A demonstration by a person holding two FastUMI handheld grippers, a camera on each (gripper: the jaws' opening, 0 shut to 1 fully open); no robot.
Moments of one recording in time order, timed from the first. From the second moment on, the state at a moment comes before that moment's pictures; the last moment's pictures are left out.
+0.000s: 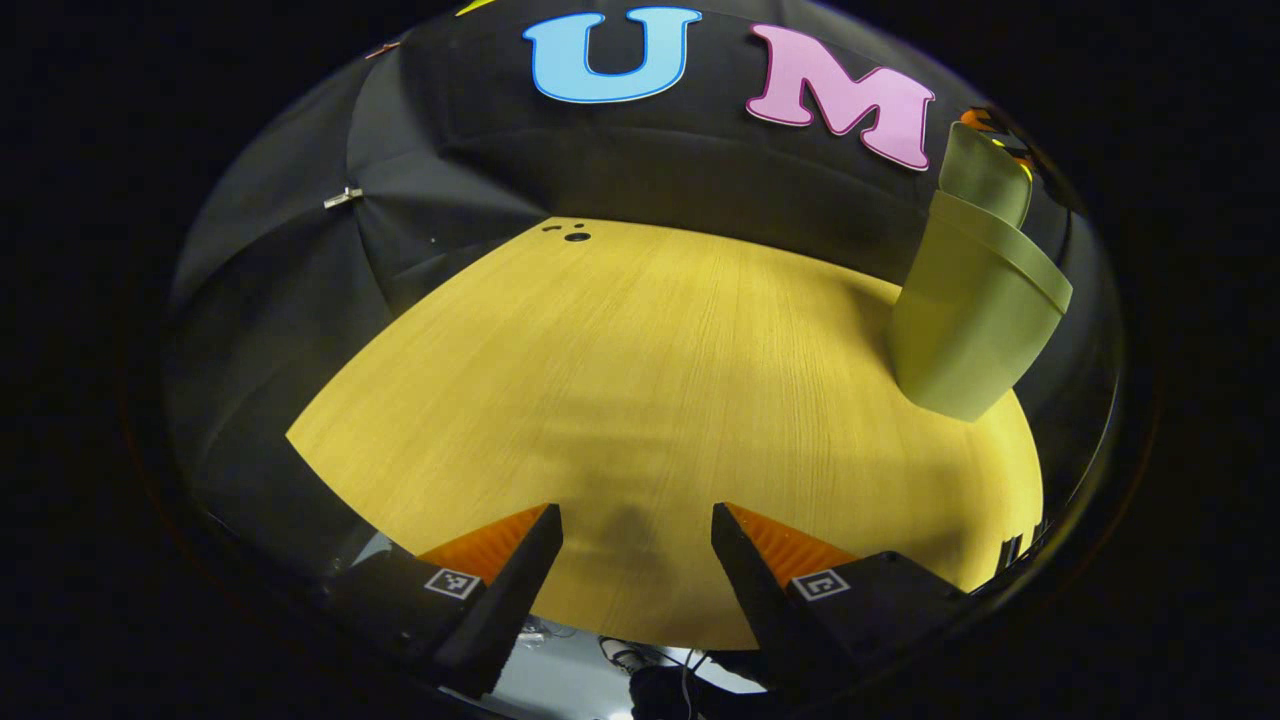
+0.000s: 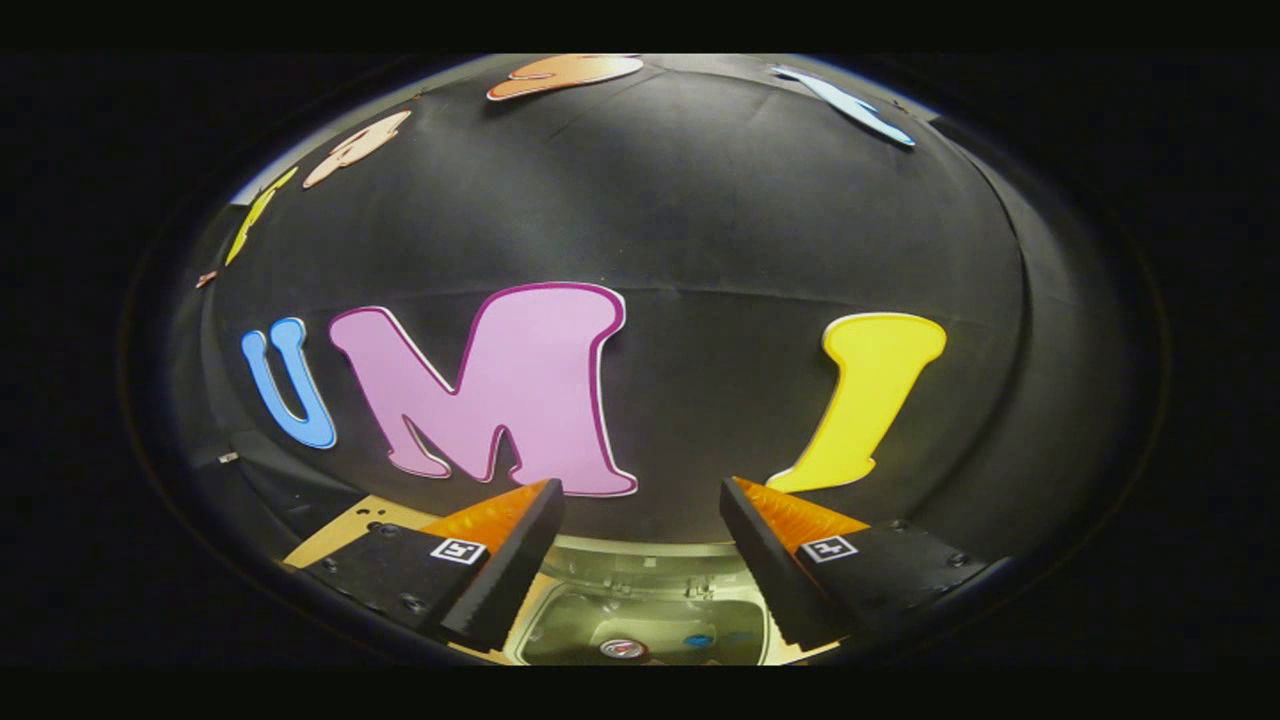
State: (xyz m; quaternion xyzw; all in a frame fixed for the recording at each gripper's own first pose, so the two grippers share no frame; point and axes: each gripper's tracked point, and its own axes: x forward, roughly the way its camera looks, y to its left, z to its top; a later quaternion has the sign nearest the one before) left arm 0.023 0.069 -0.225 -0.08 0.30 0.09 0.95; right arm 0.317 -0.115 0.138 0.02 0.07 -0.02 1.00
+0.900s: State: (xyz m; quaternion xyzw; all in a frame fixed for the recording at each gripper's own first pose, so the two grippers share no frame) left arm 0.053 0.057 -0.205 -0.02 0.29 0.00 0.96; right arm 0.211 -0.119 -0.012 0.06 0.19 -0.06 0.98
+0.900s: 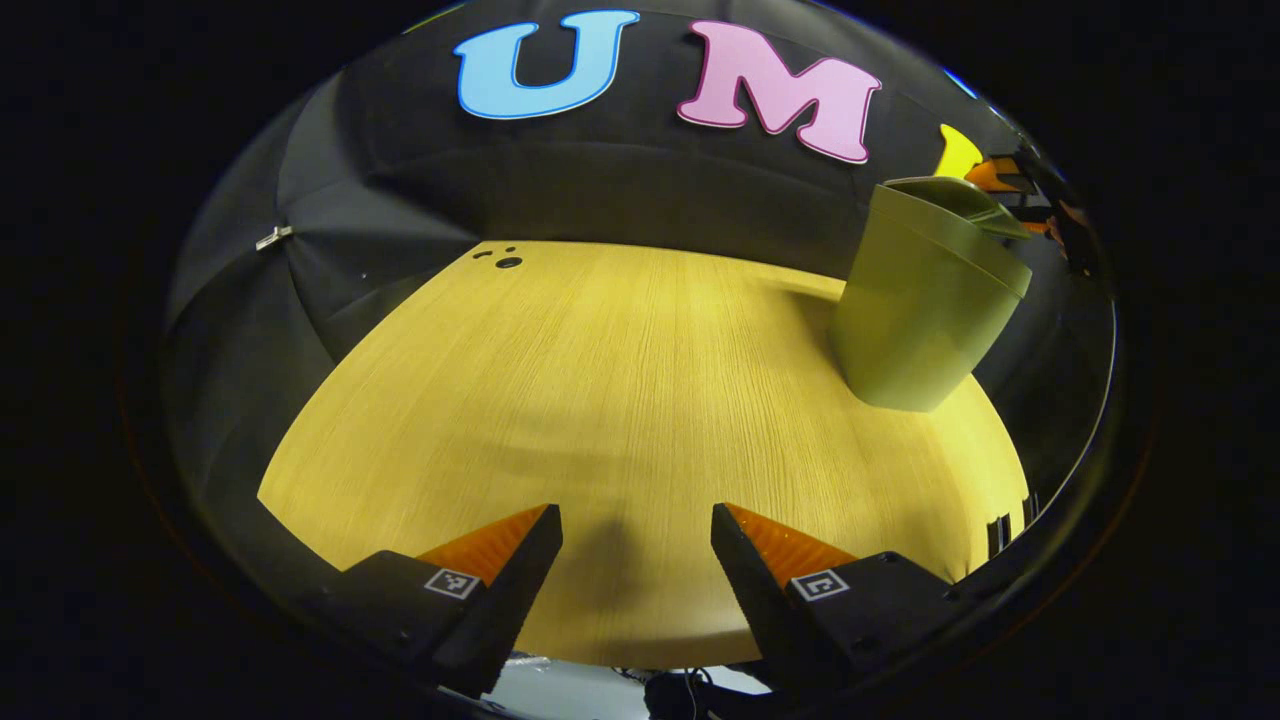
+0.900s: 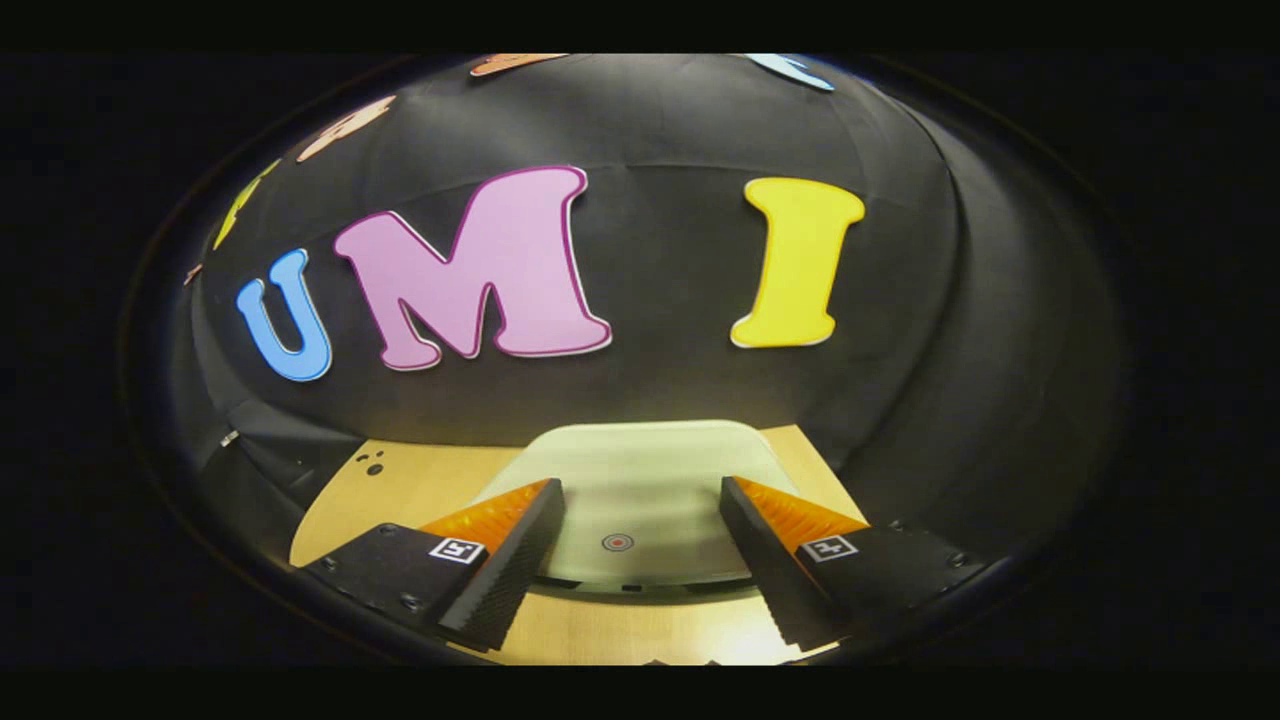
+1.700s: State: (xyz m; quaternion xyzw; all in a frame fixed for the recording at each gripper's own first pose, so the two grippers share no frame) left arm 0.068 0.051 -0.209 -0.03 0.29 -0.02 0.96; right arm 0.188 -0.107 -0.041 0.04 0.19 -0.08 0.98
